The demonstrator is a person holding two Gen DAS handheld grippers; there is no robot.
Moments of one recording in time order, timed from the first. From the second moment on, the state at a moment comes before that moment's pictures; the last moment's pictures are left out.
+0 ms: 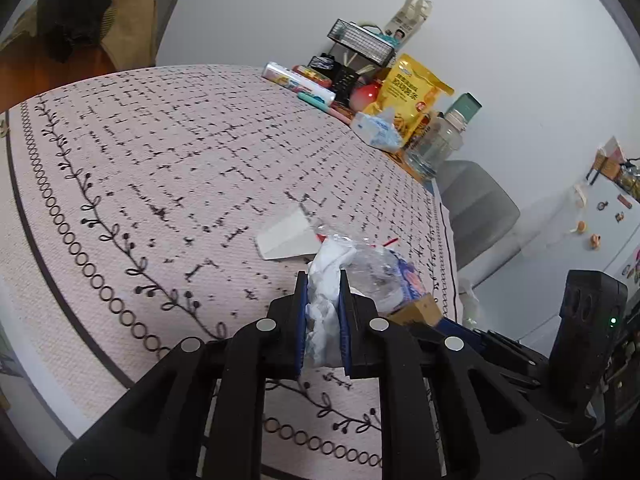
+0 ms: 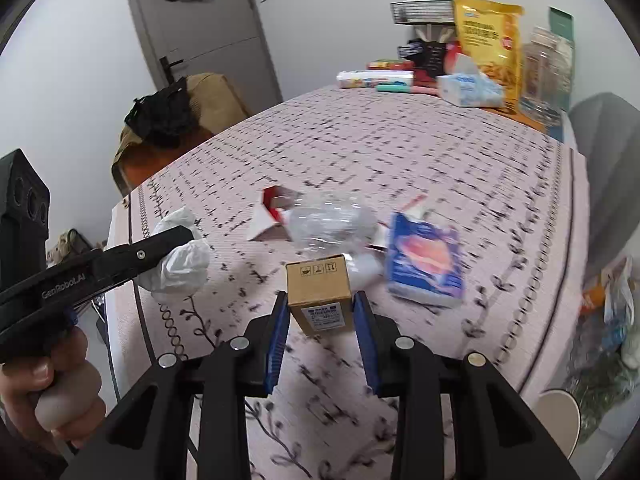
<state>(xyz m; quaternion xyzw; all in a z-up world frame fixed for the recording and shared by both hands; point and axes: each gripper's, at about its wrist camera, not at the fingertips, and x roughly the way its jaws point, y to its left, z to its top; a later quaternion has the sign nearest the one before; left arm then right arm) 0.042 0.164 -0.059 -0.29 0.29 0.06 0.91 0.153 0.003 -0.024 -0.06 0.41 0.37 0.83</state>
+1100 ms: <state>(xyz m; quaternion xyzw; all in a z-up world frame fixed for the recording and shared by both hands) 0.151 0.000 -0.029 -0.20 0.34 -0.08 0.92 0.195 -0.211 -0.015 0.06 0.38 0.22 0.89</state>
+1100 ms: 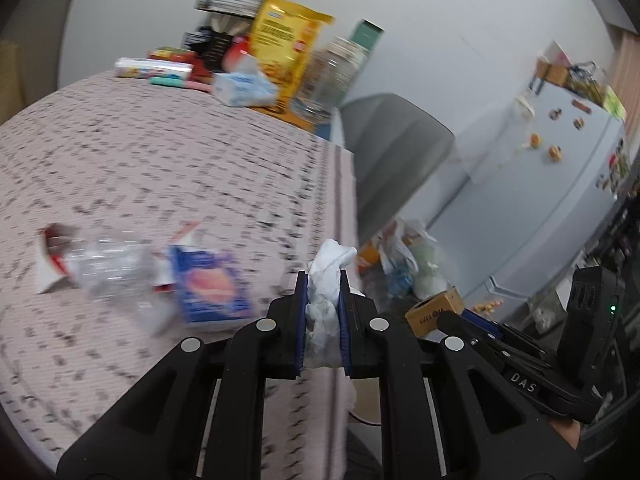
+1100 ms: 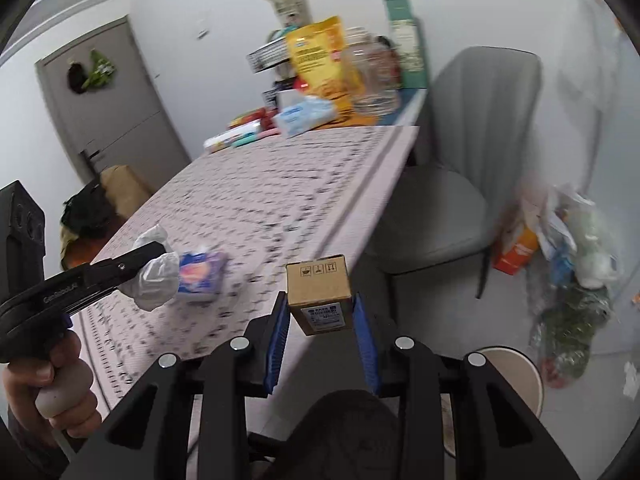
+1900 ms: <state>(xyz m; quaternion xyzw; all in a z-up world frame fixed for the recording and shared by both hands) 0.232 -0.138 -0.071 -0.14 0.42 -0.15 0.88 0.205 -0.363 -0.094 0.14 0.42 0.05 0.89</state>
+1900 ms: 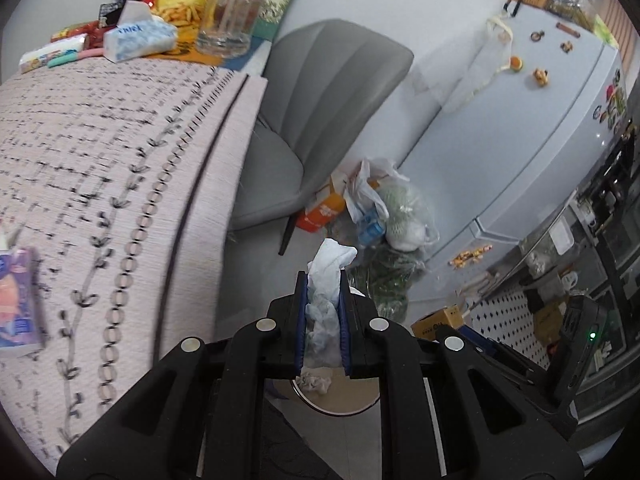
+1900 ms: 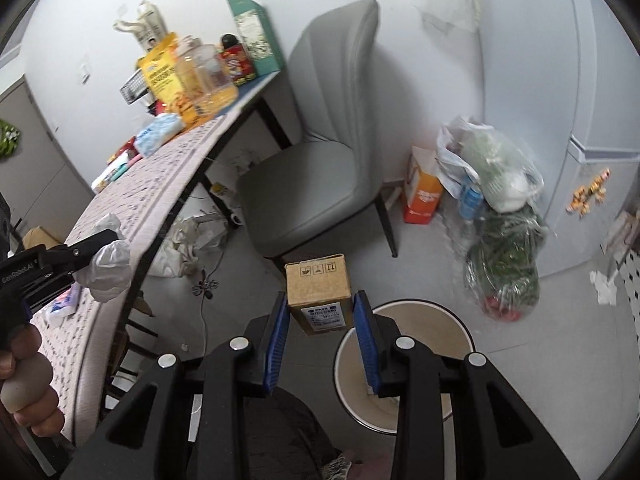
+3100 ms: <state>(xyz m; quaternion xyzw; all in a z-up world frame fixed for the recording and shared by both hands) 0.279 -0.281 -0.173 -0.10 0.55 -0.22 0.80 0.187 -0.506 -0.145 0.20 0.39 -0.05 0.90</state>
